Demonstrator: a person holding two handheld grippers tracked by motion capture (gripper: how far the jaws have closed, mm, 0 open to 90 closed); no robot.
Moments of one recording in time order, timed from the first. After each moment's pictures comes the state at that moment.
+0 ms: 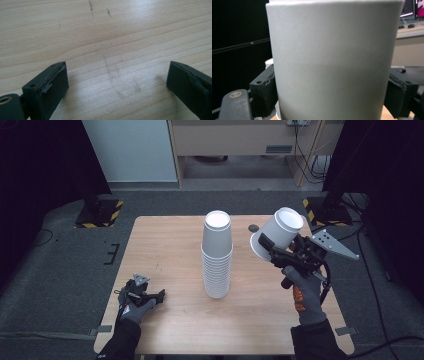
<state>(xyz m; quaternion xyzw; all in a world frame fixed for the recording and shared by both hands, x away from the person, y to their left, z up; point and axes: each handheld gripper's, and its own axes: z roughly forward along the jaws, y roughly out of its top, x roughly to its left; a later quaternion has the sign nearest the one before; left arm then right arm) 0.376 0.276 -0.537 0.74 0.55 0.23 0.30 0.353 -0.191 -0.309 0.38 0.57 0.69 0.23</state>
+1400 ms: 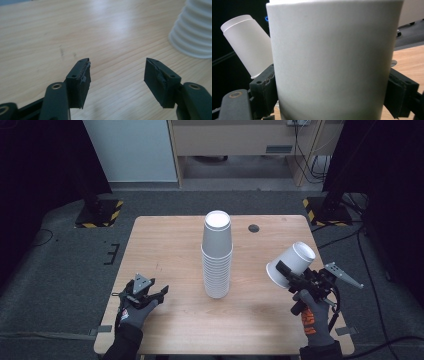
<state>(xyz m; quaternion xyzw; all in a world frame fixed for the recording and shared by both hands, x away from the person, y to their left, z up) 0.350 0.257 -0.500 0.75 0.45 0.25 0.42 0.340 -0.246 -0.410 0.49 0.53 0.68 0.14</state>
